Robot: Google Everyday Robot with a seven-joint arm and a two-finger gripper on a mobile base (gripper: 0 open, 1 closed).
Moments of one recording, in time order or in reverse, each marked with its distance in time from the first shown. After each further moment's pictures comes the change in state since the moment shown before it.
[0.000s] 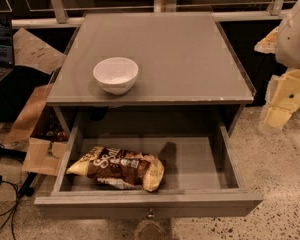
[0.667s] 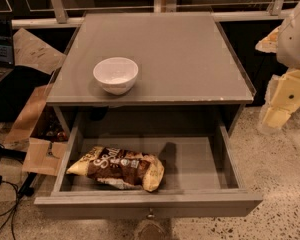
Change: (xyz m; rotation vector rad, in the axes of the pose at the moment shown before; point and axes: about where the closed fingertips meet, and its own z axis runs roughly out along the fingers) arm -0.002 0.000 -0.001 0.015 -0.017 0.010
